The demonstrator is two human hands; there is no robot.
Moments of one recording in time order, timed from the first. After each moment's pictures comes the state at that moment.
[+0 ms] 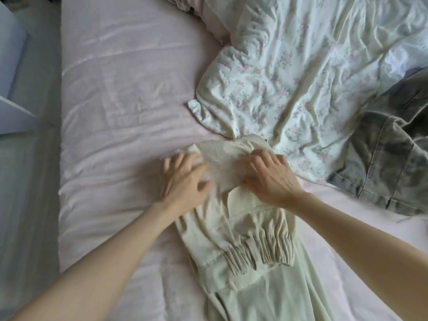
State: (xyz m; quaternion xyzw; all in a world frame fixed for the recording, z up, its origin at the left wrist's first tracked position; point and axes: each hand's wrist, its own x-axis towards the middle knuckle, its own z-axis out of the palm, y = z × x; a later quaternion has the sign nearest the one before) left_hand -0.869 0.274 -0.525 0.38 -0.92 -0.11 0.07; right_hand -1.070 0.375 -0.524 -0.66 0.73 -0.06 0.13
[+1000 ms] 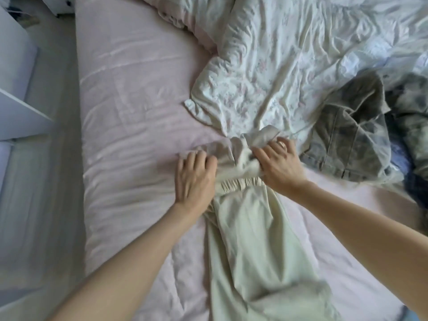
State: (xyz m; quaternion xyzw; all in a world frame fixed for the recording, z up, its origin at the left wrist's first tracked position) left_hand -0.870 0.364 -0.423 0.38 -0.92 0.03 0.13; right_hand -1.065 0.444 -0.433 -0.68 0.73 -0.03 -0.07
